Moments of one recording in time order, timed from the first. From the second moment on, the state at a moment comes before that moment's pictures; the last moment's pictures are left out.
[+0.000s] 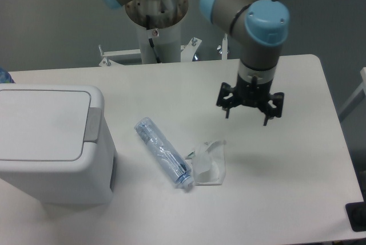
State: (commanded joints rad) arm 2.56 -1.80 -1.65 -1.02 1.41 0.83
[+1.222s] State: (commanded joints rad) arm 2.40 -1.66 -1.63 -1.02 0.99 0.43
